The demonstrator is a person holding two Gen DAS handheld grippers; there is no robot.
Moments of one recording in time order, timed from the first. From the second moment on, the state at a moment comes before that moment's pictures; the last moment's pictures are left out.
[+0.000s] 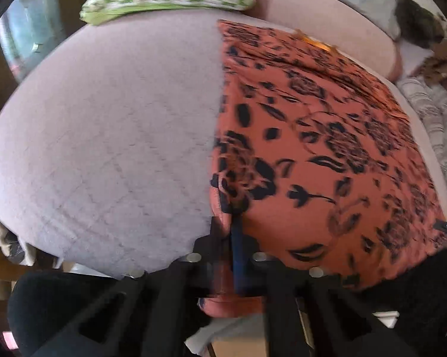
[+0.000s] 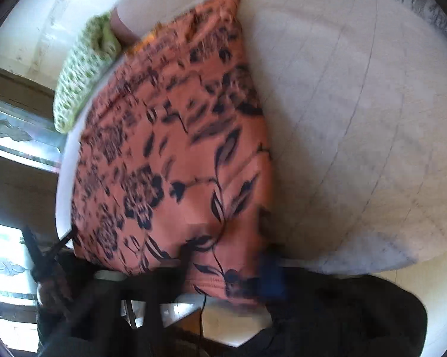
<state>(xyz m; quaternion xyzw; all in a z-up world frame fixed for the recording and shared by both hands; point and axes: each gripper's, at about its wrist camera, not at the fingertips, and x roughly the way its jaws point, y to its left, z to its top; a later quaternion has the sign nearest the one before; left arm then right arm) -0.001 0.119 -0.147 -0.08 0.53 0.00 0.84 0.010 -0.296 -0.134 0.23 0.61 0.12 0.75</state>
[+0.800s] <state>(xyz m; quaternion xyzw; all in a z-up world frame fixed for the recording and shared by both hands) 0.017 0.115 -0.134 -0.11 0.56 -0.03 0.82 0.033 -0.309 -0.132 0.25 0.61 0.15 0.73</state>
